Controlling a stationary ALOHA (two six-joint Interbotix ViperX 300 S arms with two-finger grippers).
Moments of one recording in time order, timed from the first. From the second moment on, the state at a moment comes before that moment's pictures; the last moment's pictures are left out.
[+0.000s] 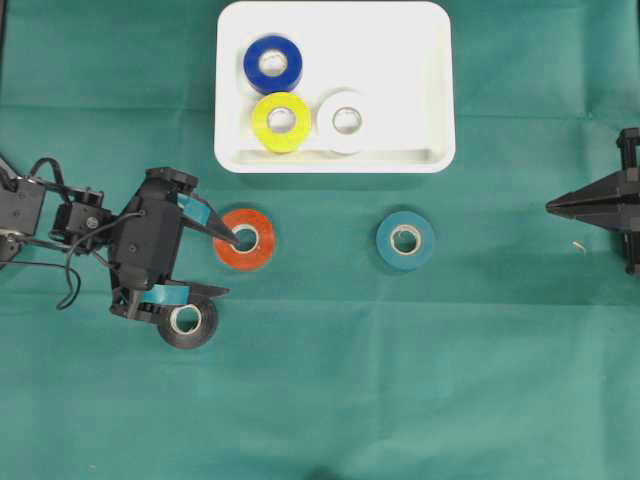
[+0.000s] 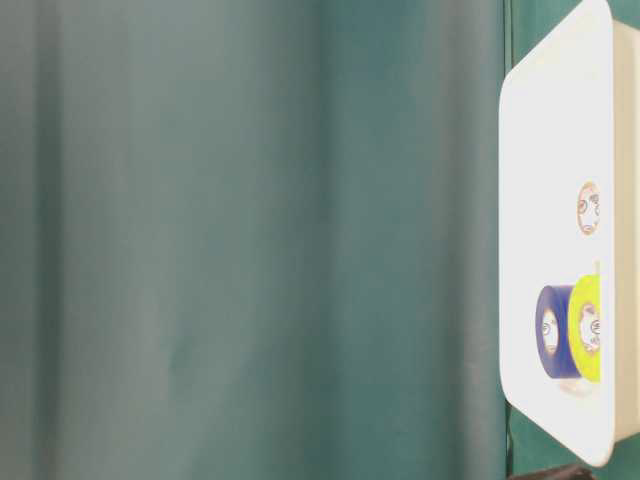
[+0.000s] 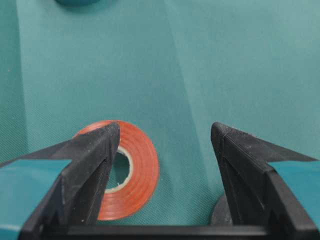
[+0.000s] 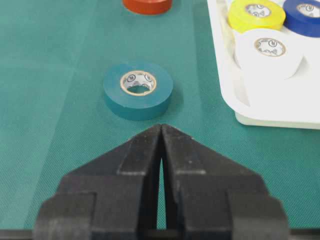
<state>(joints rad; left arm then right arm) -0.17 -0.24 0.97 -0.02 -0.11 0.09 -0.01 -1.20 1.61 -0.08 -0.16 0.17</state>
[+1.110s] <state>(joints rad) -0.17 0.01 0.85 -0.02 0.03 0.07 -0.01 -1.20 1.61 -0.08 -0.16 0.17</state>
